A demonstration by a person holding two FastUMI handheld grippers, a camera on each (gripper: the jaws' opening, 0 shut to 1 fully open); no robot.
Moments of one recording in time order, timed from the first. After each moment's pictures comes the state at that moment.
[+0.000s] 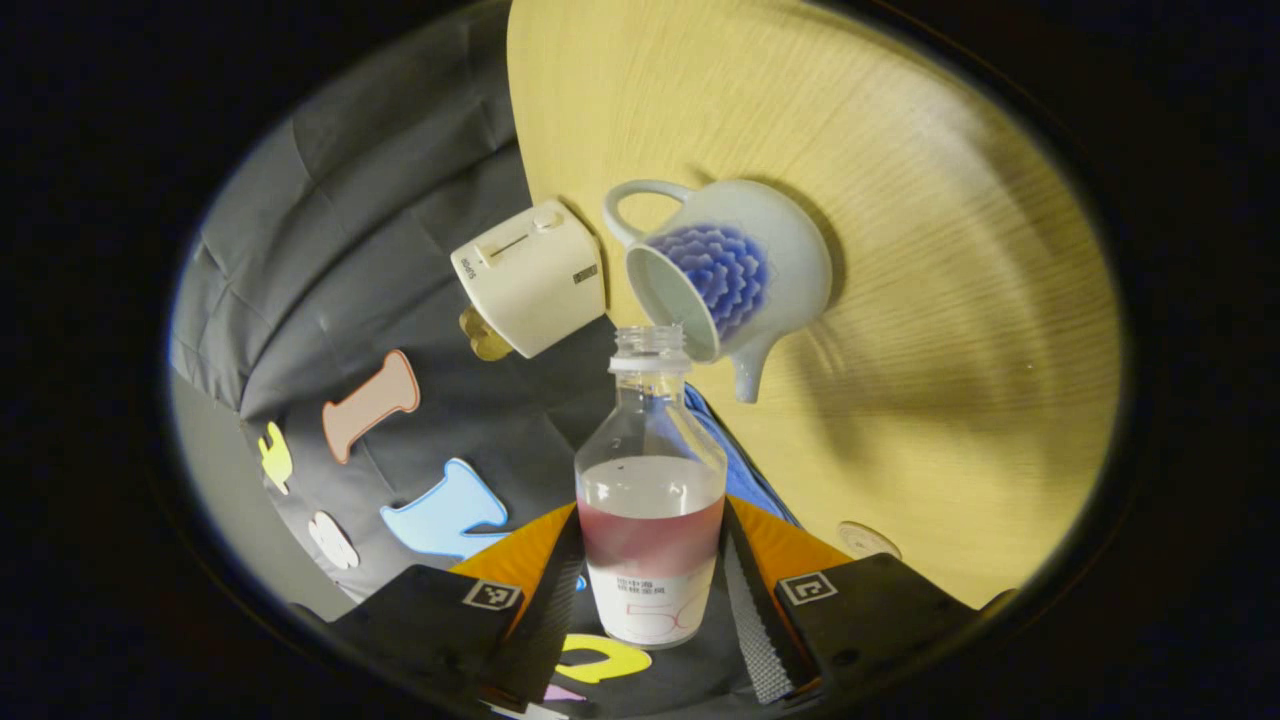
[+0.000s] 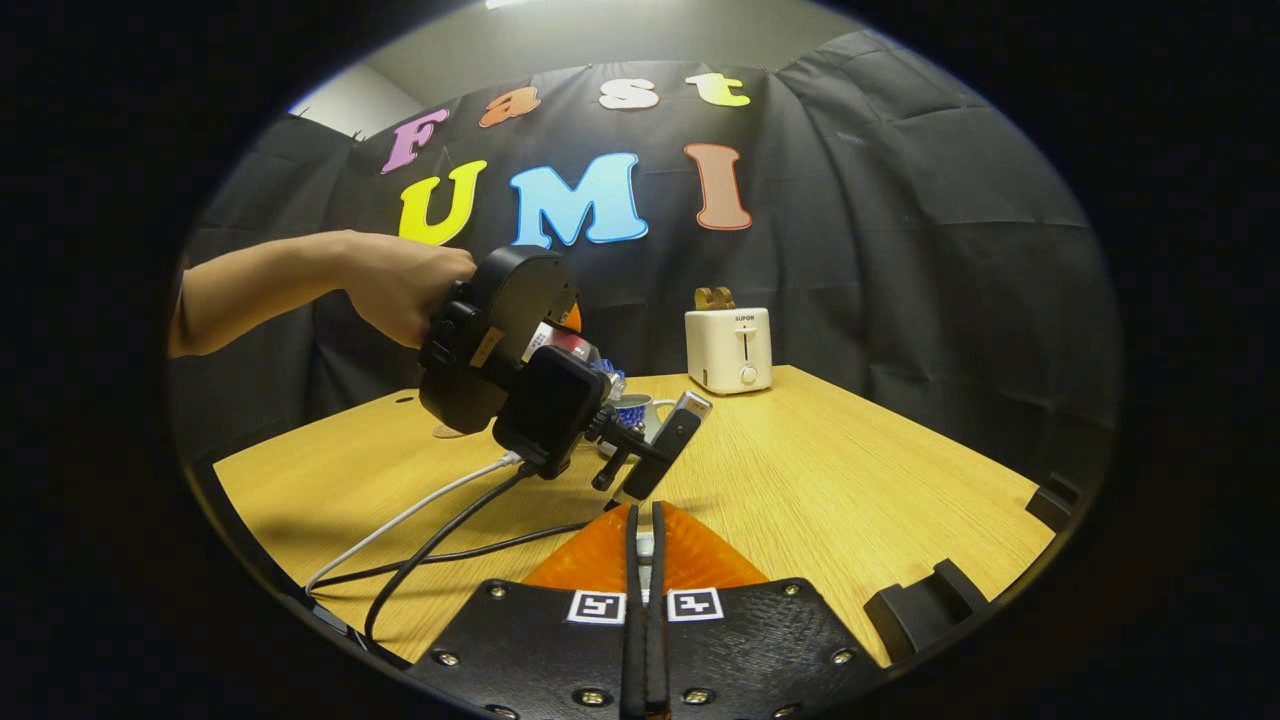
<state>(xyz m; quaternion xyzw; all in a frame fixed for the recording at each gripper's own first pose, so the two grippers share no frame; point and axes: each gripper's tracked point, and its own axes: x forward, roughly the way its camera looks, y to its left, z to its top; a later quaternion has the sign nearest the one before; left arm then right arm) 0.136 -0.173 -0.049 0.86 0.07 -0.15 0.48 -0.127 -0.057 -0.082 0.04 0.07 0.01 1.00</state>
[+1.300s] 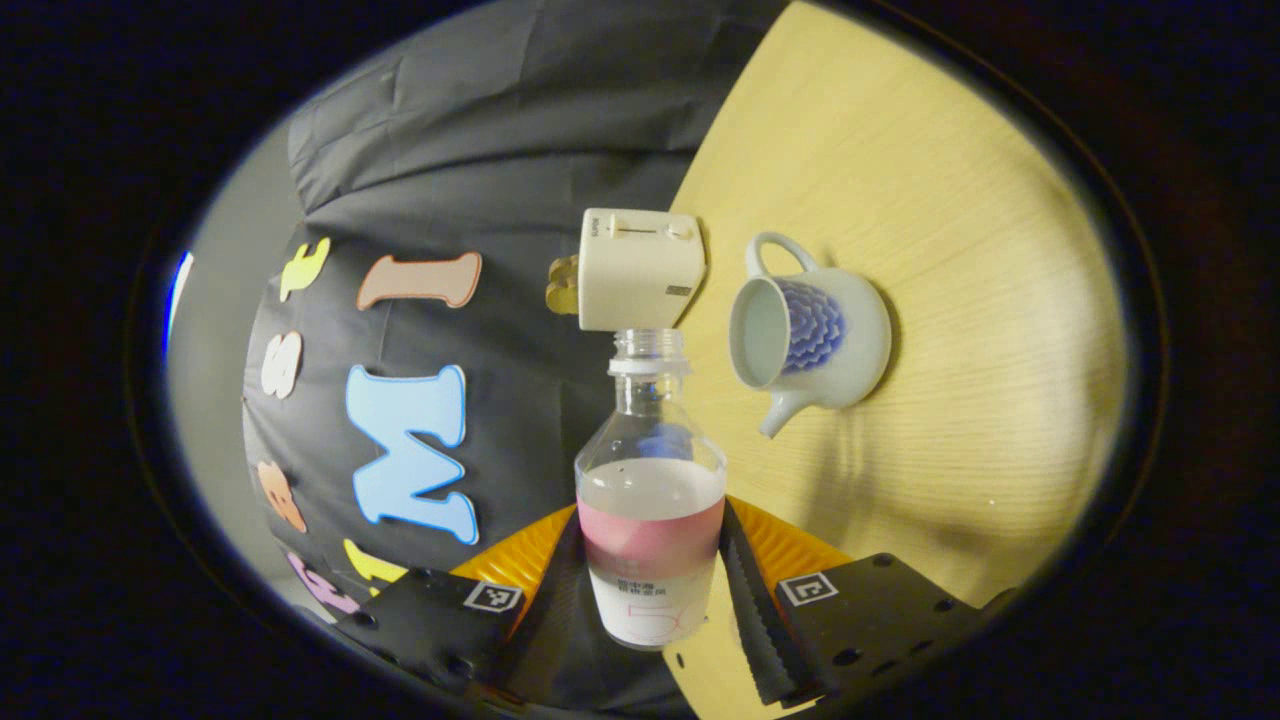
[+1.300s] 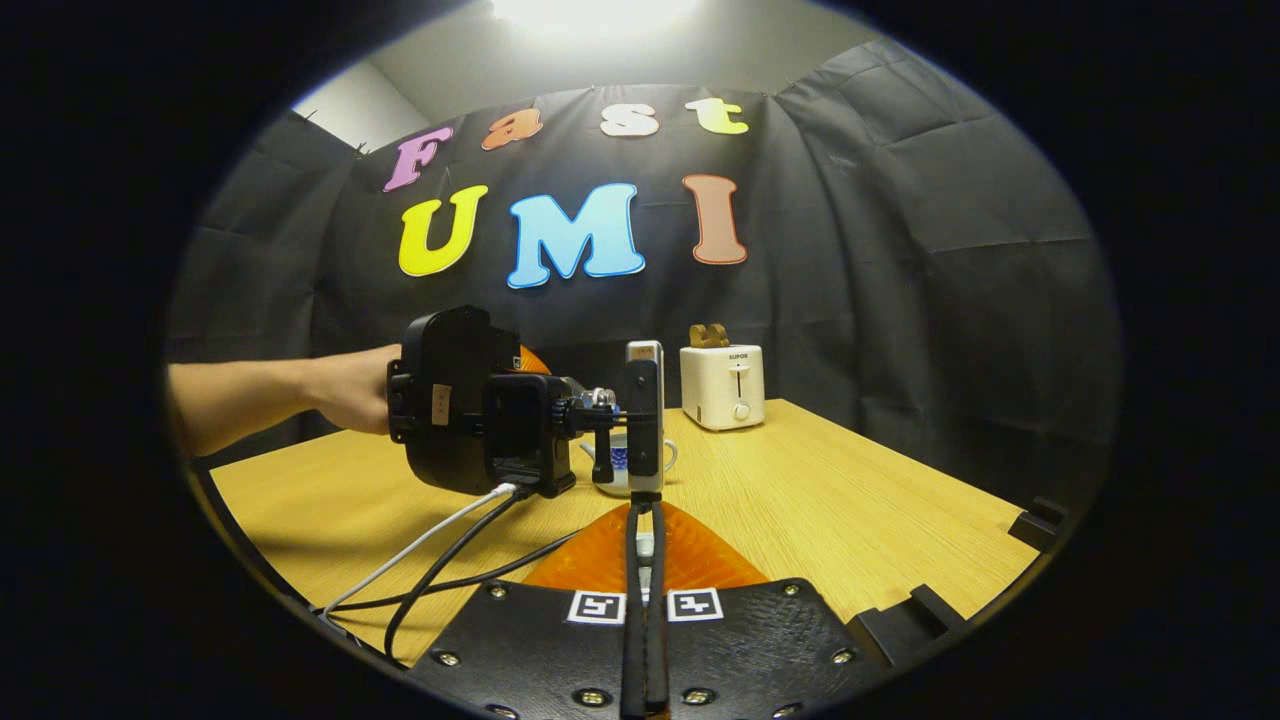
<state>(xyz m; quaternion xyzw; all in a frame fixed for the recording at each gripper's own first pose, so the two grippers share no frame) 0.139 -0.161 -0.057 0.64 0.04 -0.17 0.75 -0.129 -0.057 -0.050 0.03 0.02 0.00 1.00</state>
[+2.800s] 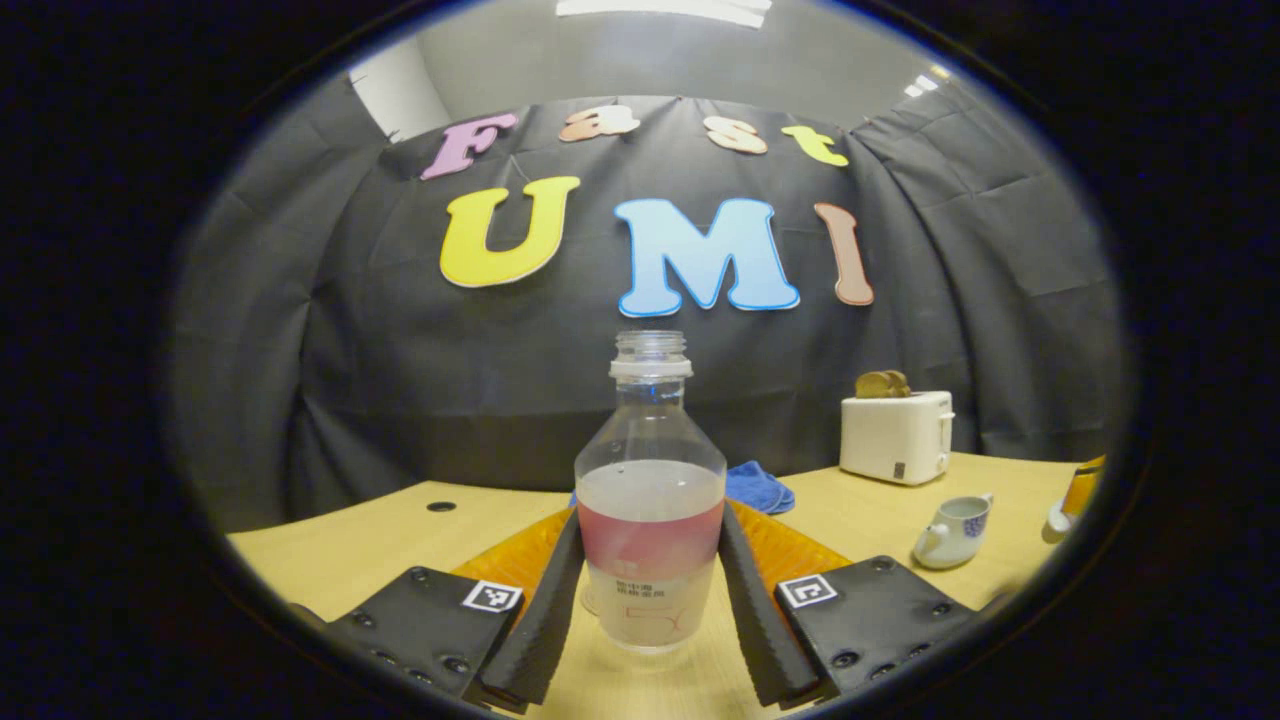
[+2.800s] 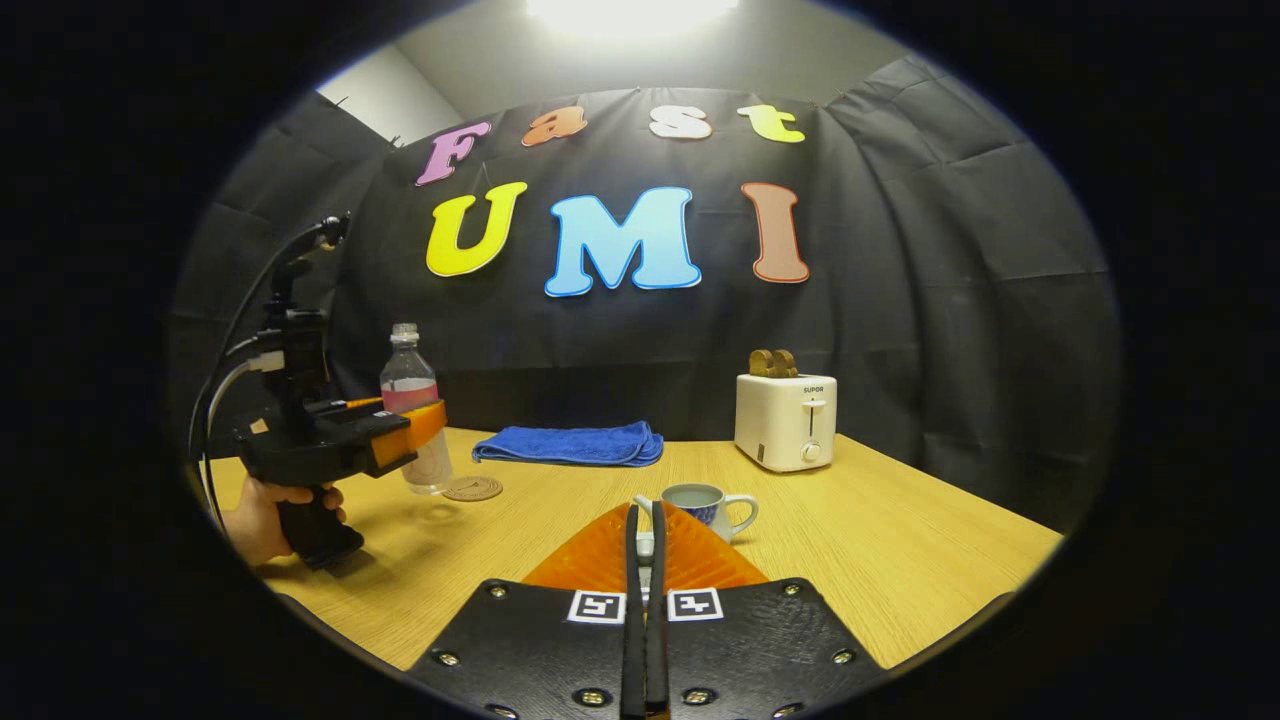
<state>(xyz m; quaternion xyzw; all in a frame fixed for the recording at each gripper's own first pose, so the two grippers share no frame) 0.101 0.055 -0.023 -0.02 0.01 0.00 1.00 -0.037 -0.004 -0.029 0.00 -0.01 0.04 1.00</state>
